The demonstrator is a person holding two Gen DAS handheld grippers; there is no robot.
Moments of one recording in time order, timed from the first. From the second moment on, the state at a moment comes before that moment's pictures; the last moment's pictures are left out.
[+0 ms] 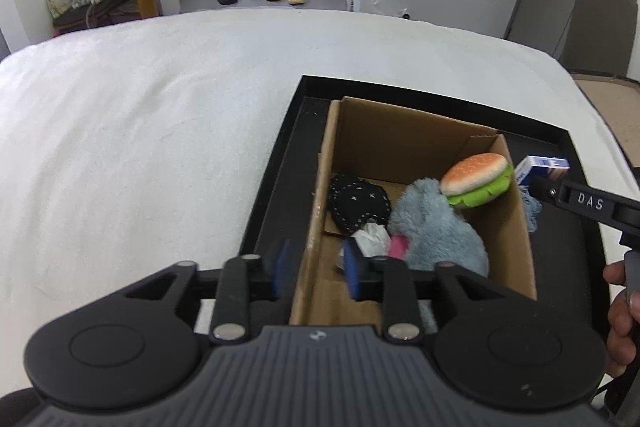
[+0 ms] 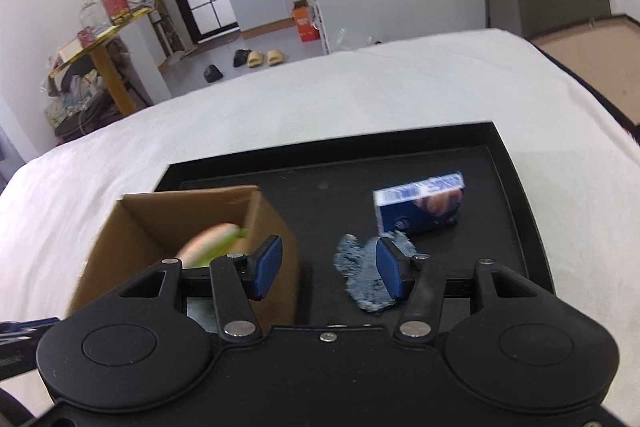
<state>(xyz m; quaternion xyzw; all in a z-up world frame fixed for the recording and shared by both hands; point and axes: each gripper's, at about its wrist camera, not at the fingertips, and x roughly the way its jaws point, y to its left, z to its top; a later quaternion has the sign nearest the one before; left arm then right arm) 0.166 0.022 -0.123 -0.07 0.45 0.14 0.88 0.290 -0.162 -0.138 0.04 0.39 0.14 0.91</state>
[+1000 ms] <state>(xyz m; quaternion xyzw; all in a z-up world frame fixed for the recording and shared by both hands) 0.200 -0.017 -0.141 0.03 0.45 0.19 0.87 0.305 -0.185 -0.198 0.06 0.42 0.11 0.90</state>
